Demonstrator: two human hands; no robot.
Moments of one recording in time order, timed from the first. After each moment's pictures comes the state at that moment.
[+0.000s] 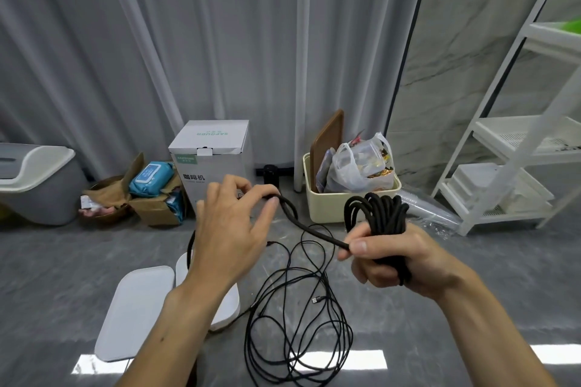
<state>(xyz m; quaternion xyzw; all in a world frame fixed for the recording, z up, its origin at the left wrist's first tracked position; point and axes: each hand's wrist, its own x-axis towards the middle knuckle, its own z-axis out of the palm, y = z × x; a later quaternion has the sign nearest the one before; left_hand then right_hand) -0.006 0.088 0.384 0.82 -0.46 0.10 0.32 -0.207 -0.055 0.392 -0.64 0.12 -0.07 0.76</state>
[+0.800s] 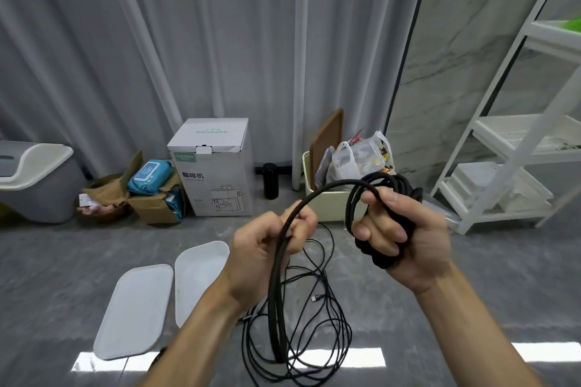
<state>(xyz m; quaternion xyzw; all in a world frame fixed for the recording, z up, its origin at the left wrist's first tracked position) -0.046 0.089 0.396 0.49 -0.40 -0.45 0.62 -0.190 -0.047 0.398 -0.43 0.05 -0.27 0.86</state>
